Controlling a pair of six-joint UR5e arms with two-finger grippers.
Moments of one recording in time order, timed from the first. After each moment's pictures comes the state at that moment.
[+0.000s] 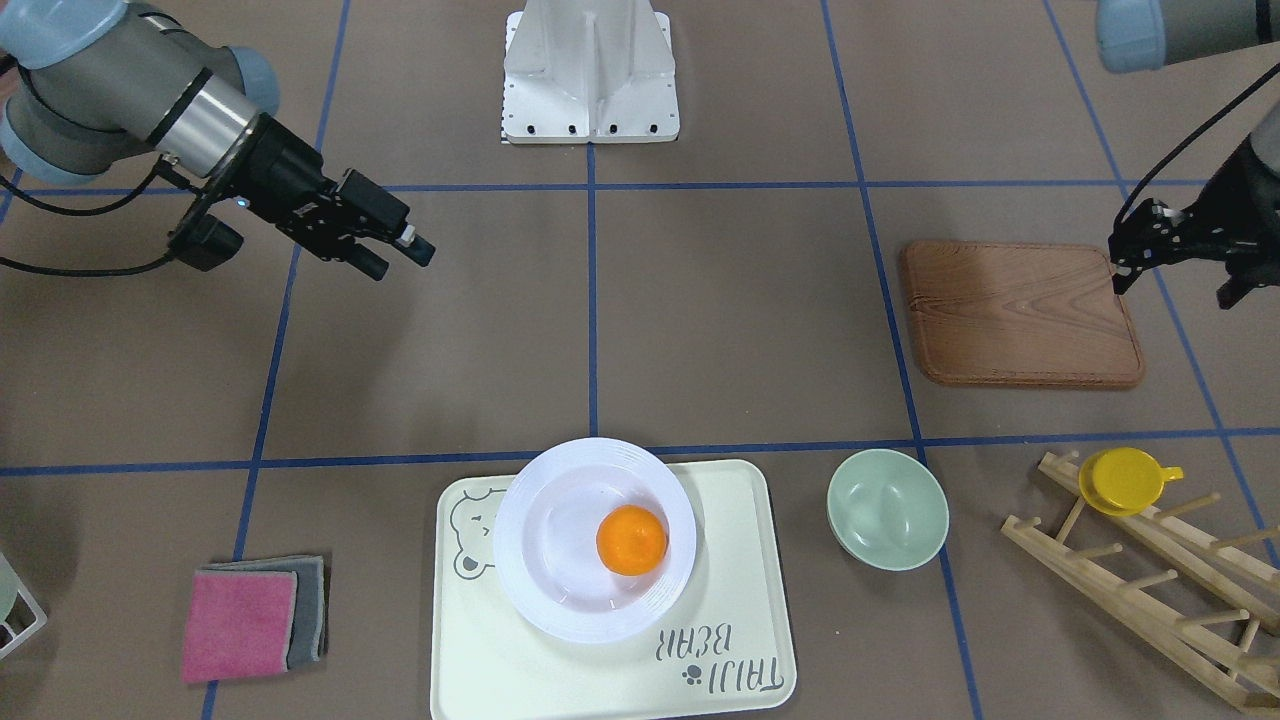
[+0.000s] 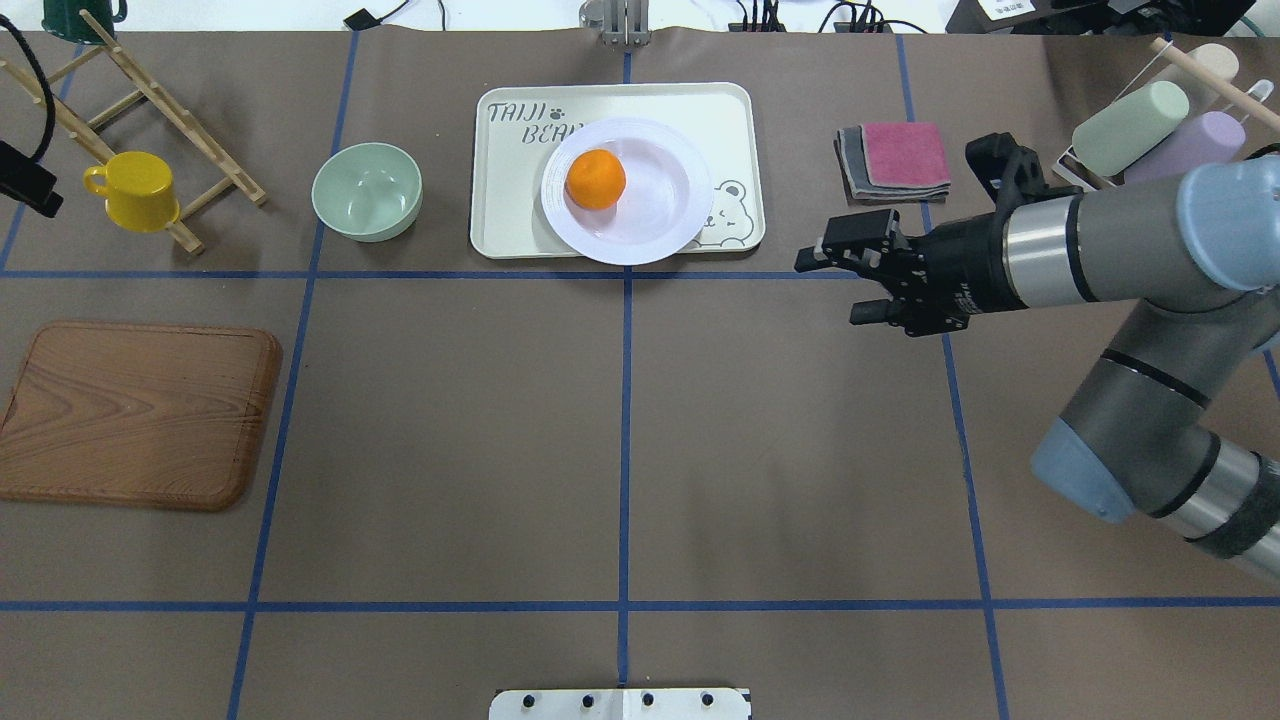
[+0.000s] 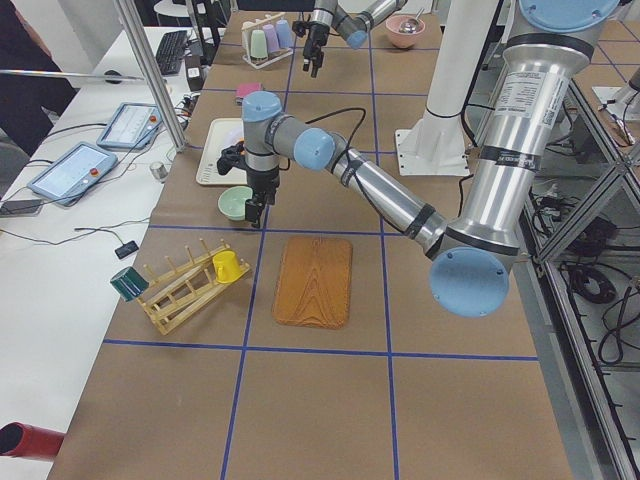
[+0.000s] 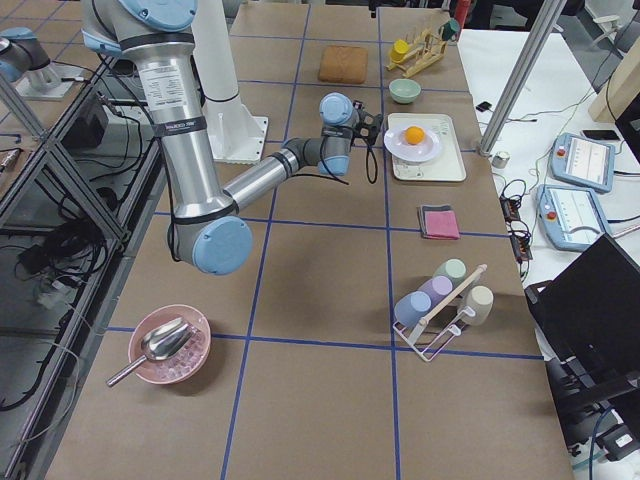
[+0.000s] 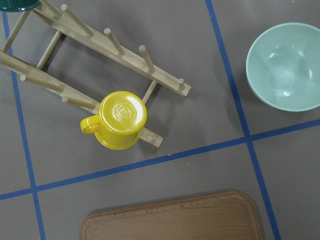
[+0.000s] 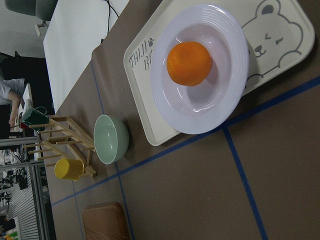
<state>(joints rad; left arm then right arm) -1.25 -1.76 -1.95 -1.38 -2.18 -0.18 0.80 -1.39 1.83 -0.59 2.12 1.68</state>
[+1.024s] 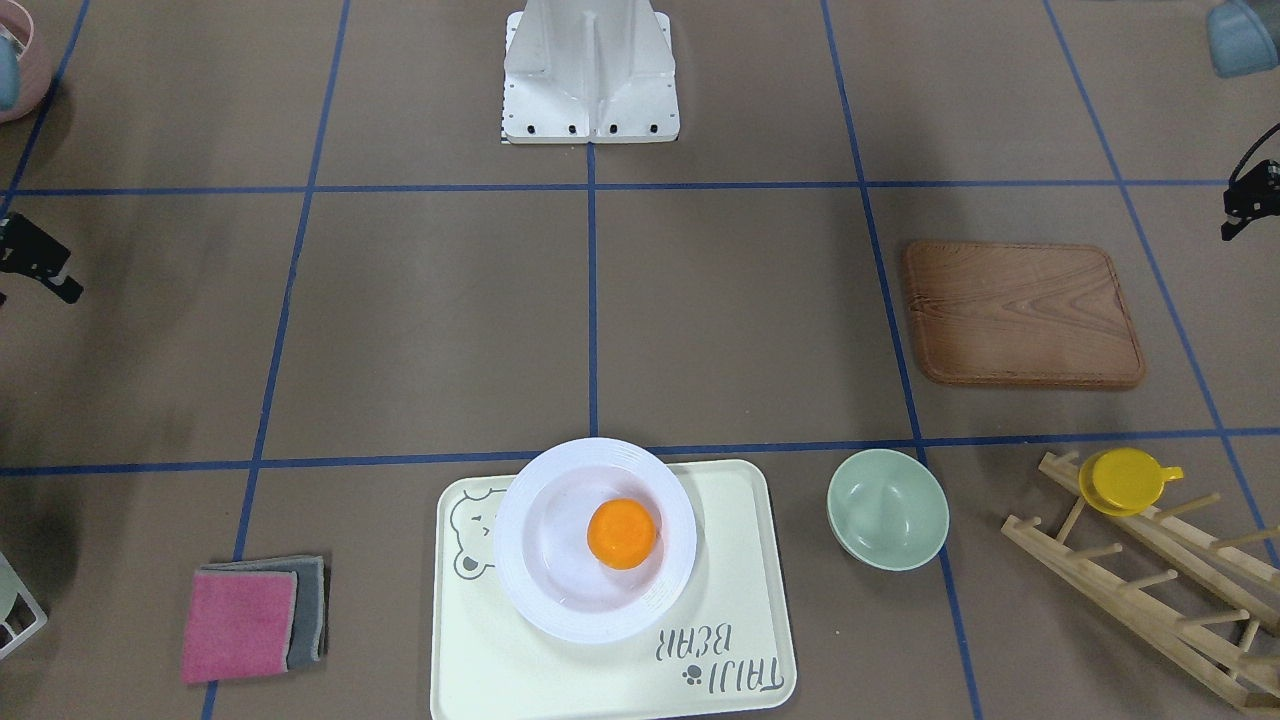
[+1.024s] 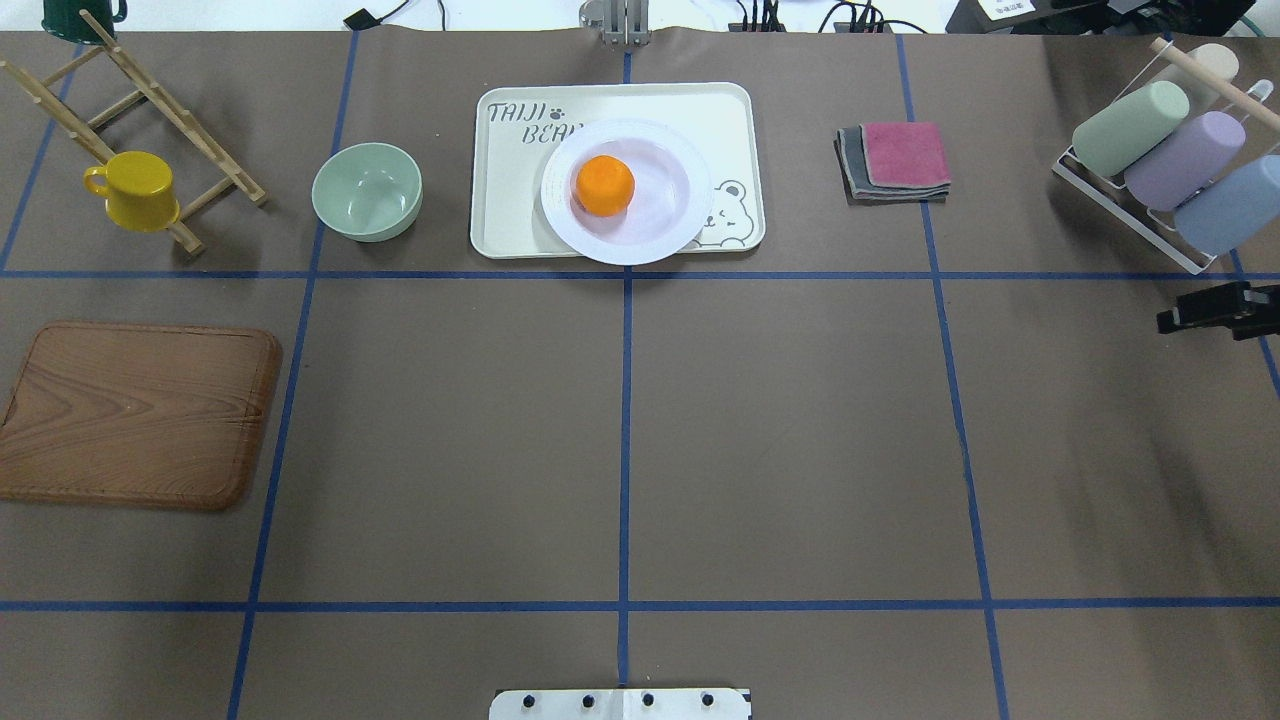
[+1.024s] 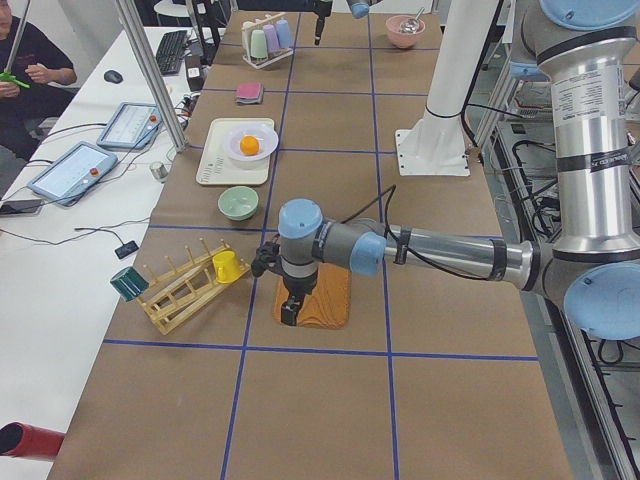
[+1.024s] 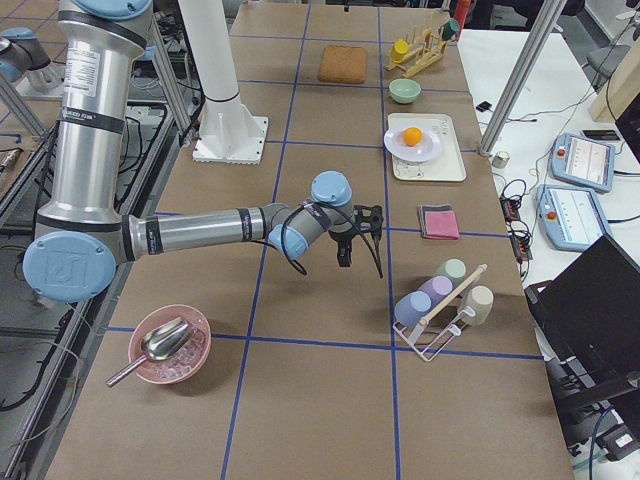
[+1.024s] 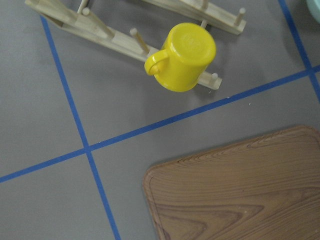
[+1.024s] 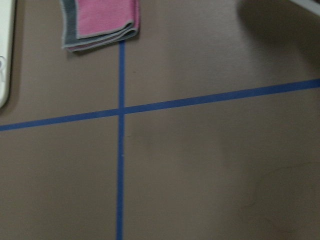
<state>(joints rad) -1.36 -1.36 -1.79 -1.81 -2.21 0.01 1.18 -1.76 1.82 -0.98 2.28 0.70</state>
